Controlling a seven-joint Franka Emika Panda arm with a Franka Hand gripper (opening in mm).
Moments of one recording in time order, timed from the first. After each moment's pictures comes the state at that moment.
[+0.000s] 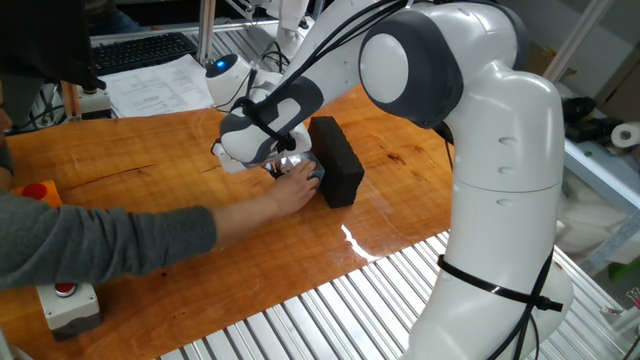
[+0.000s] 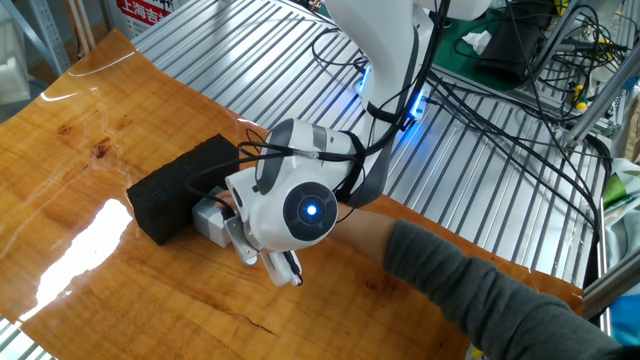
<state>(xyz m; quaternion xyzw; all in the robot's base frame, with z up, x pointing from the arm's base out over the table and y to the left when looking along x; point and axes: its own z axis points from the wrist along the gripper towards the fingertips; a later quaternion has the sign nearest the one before) 0.546 -0.035 0.078 -0.20 -0.95 0.25 0.05</state>
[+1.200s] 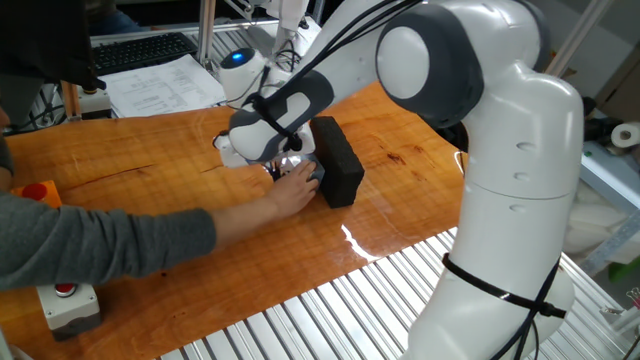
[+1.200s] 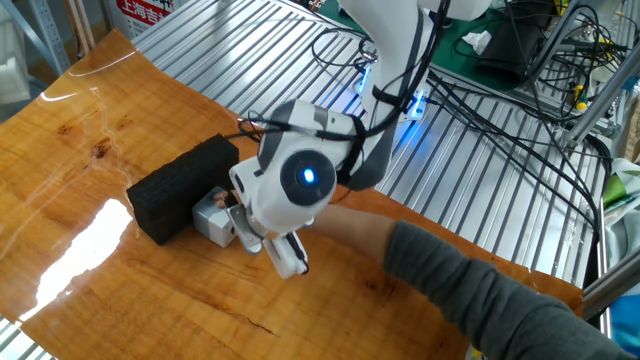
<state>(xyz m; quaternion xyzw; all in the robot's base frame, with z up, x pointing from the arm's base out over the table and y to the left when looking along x) 0.540 -0.028 0.089 -0.22 -0.95 0.20 0.04</state>
